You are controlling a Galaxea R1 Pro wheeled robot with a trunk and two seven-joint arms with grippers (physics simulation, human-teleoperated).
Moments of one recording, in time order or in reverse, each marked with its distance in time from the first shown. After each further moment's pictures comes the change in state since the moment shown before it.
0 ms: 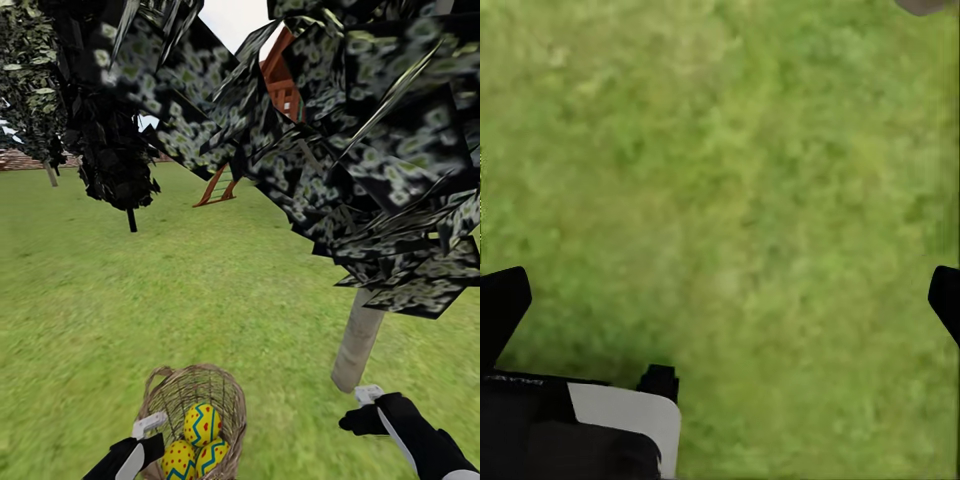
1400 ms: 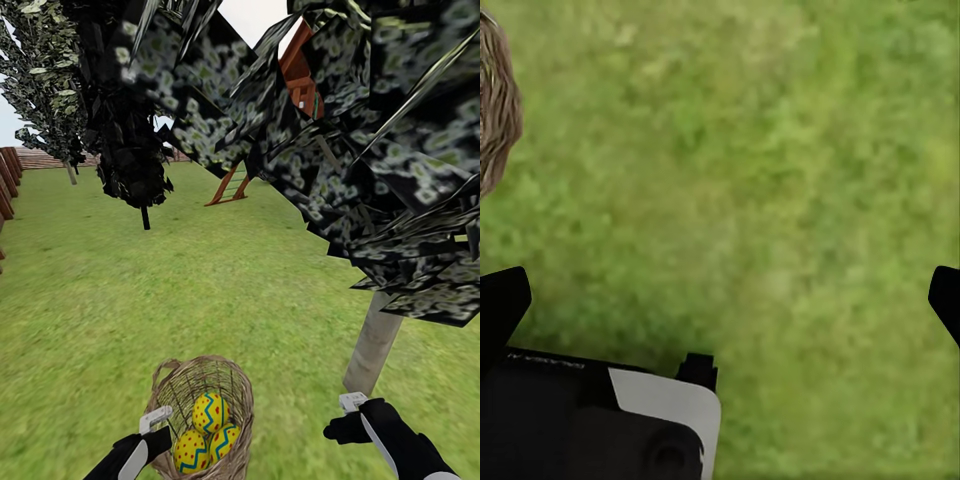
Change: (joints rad) left arm 0.006 -0.015 0.005 -0.037 0.009 -0.005 -0.062; right arm 0.000 0.077 0.010 0.048 0.010 -0.001 -0.004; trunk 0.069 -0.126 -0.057
